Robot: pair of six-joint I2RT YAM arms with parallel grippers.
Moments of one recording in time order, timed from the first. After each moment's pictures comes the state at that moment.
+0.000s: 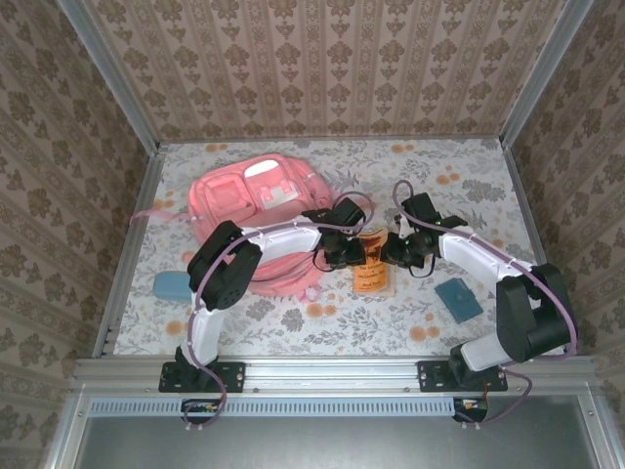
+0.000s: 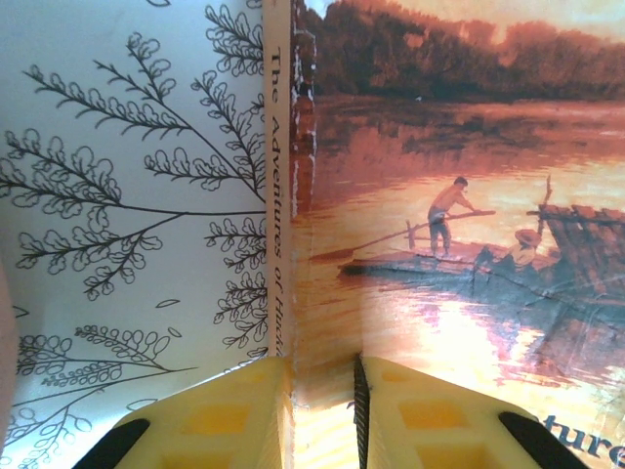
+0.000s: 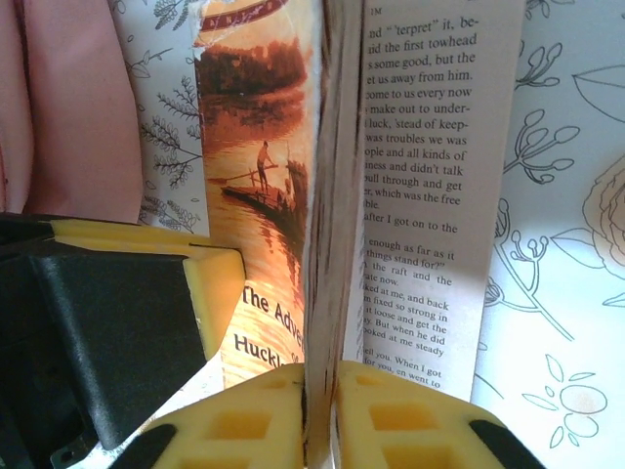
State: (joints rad) left arm -0.90 2.06 1.45 -0.53 0.28 -0.85; right arm 0.29 1.46 0.89 -0.62 -0.33 0.53
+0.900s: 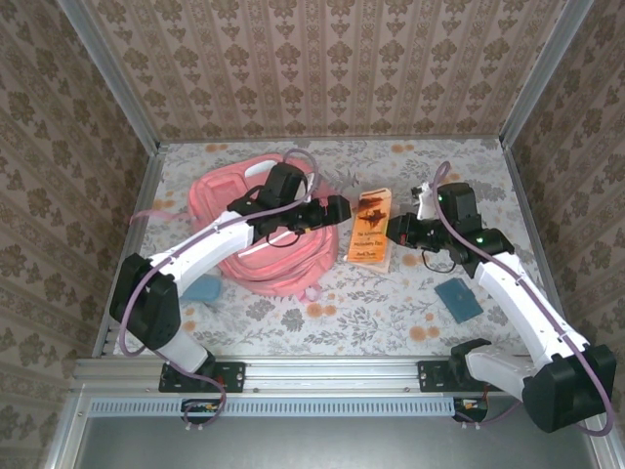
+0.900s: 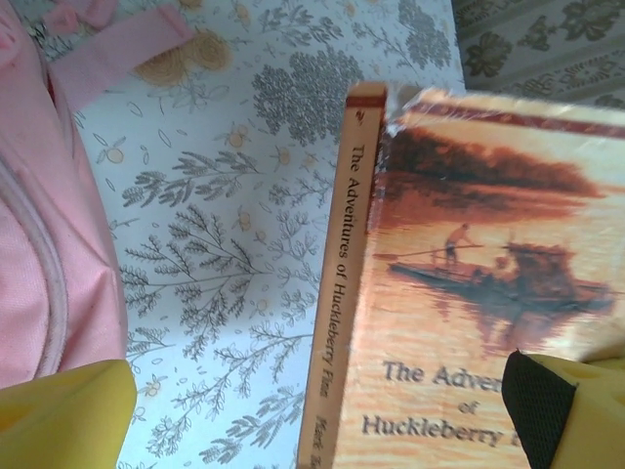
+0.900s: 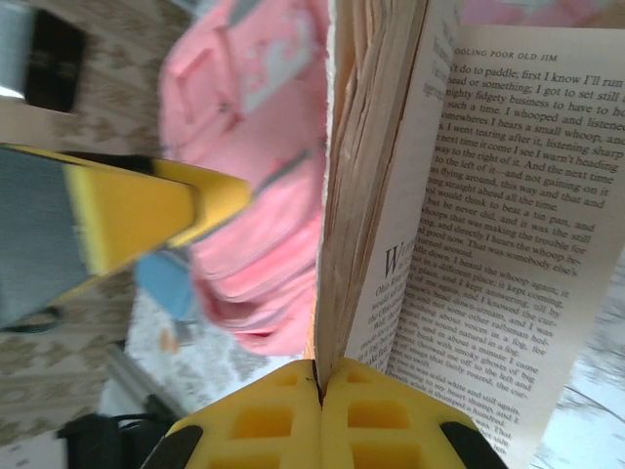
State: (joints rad) left arm -0.69 1.57 1.22 -0.34 0.45 -0.75; right arm 0.23 1.09 0.92 -0.49 -0.58 0.55
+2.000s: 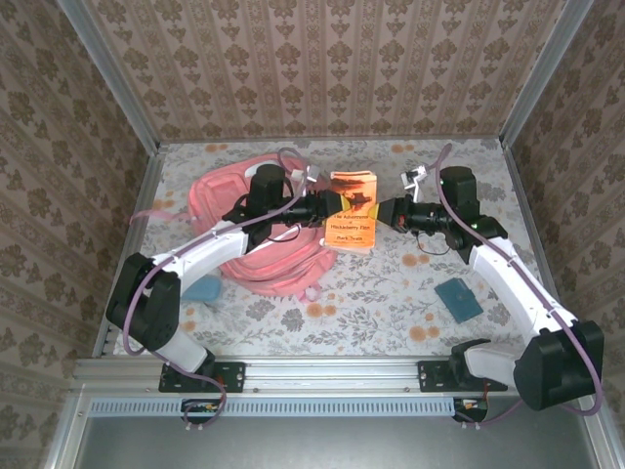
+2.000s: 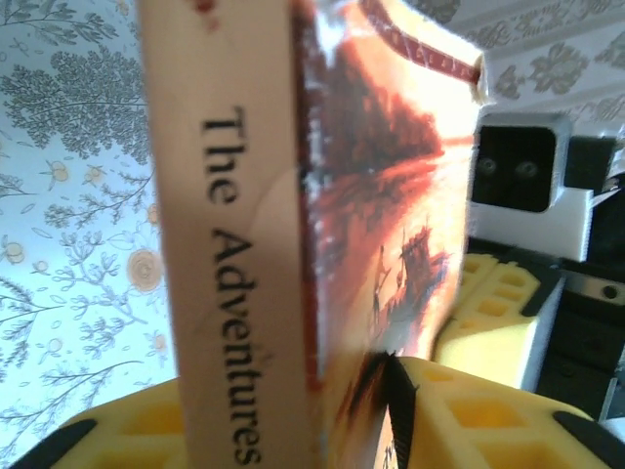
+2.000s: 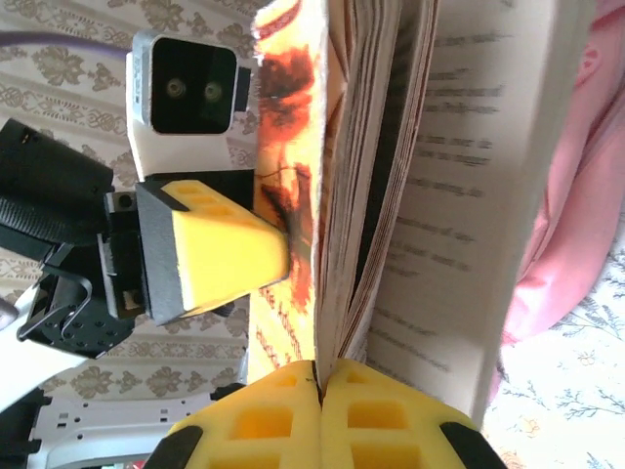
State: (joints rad) left arm -0.63 1.56 1.06 0.20 0.79 -1.02; right arm 0.18 1.20 0.96 -0.29 -0.85 0.72
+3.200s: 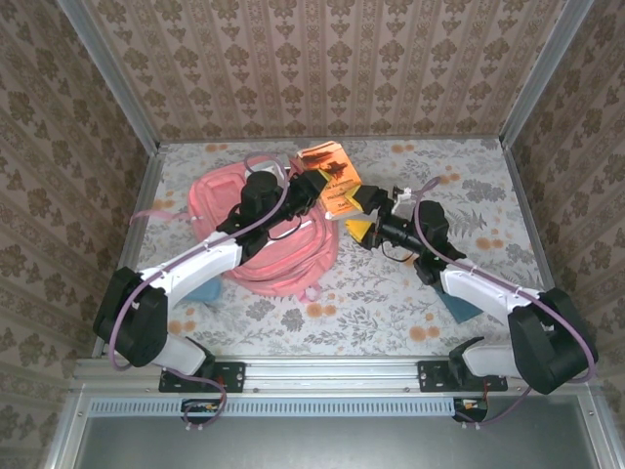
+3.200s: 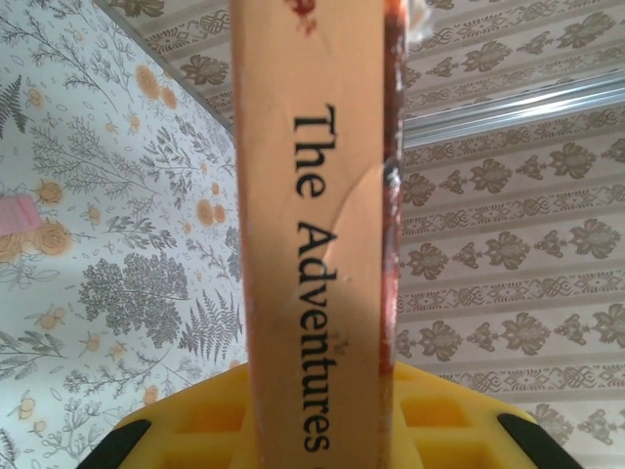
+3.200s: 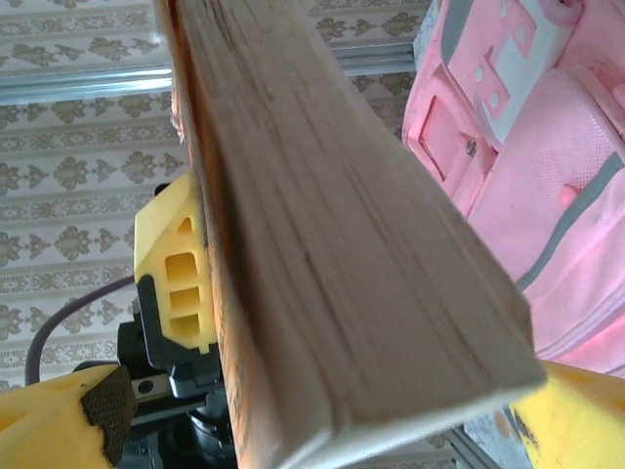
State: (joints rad) left arm -0.67 1.46 0.98 0.36 0.24 -1.29; right arm 0.42 1.30 0.62 0.65 -0.51 1.59
